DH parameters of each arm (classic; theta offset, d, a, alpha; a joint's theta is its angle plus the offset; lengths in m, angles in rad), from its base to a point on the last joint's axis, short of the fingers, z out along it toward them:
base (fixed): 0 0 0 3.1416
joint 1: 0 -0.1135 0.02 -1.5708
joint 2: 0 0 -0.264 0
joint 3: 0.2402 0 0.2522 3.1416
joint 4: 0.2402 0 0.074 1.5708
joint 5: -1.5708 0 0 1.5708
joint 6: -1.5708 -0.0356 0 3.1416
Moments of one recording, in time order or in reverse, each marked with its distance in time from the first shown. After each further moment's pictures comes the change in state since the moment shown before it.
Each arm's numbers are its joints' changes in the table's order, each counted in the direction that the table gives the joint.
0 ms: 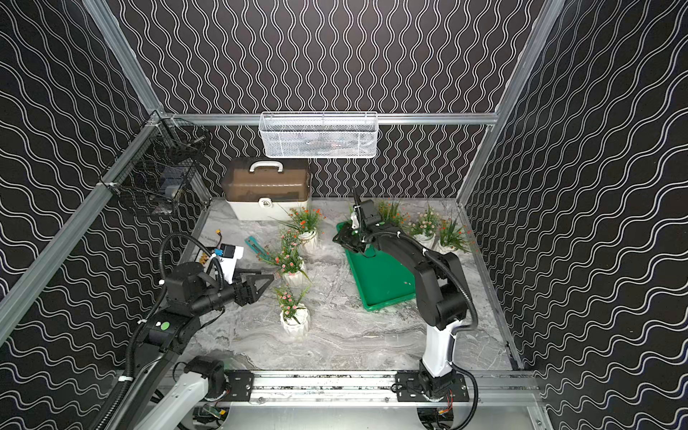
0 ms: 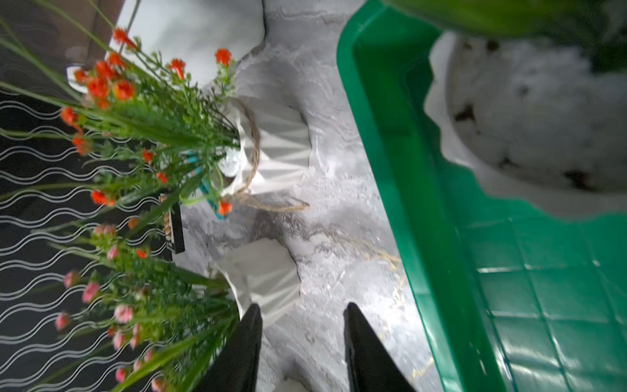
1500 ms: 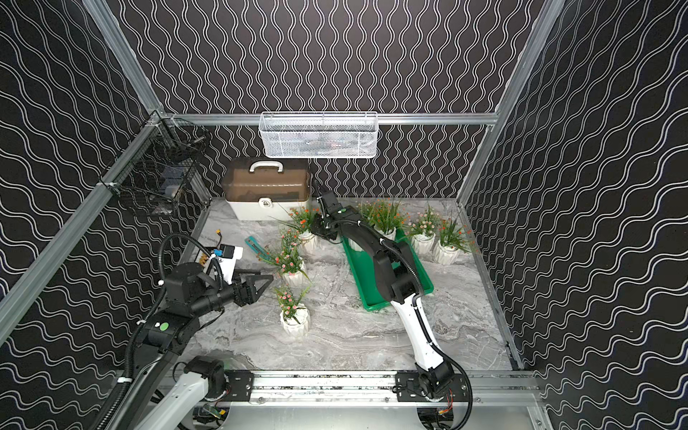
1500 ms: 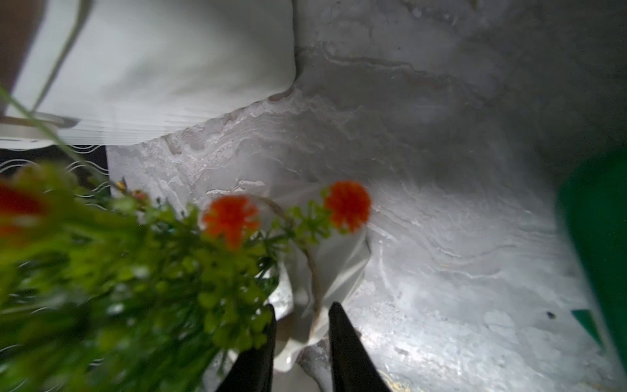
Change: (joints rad) left arm -0.002 0.006 0.003 0.015 0.006 -0.001; right arm -0.120 -0.486 0.678 0.240 -0.200 -0.001
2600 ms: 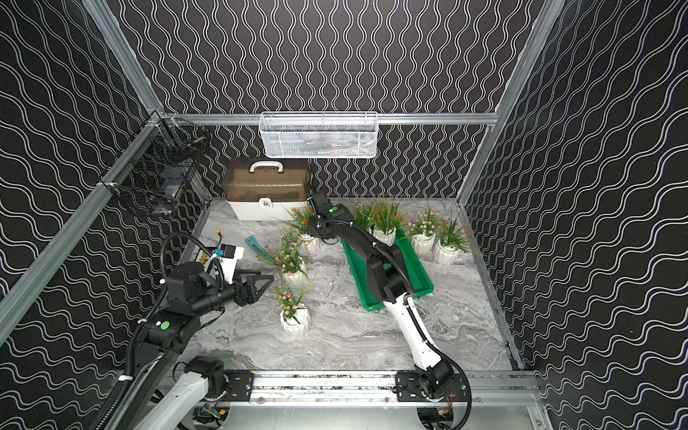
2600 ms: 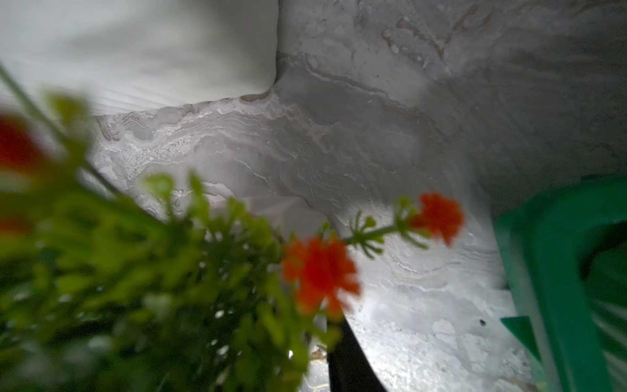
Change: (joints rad) left arm 0.000 -0.010 0.000 0.004 -0.001 -0.002; right arm -0.037 -0.101 0.203 0.185 -0.183 0.161
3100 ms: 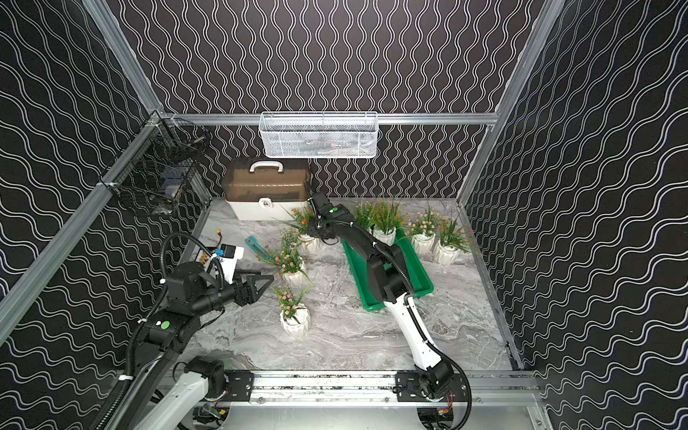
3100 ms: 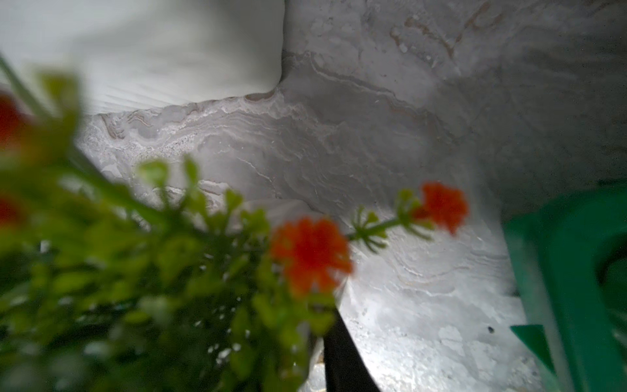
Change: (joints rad) left arm -0.002 -0.002 0.000 0.002 0.000 0.000; right arm 0.000 0.011 -0.032 -0.024 0.015 0.003
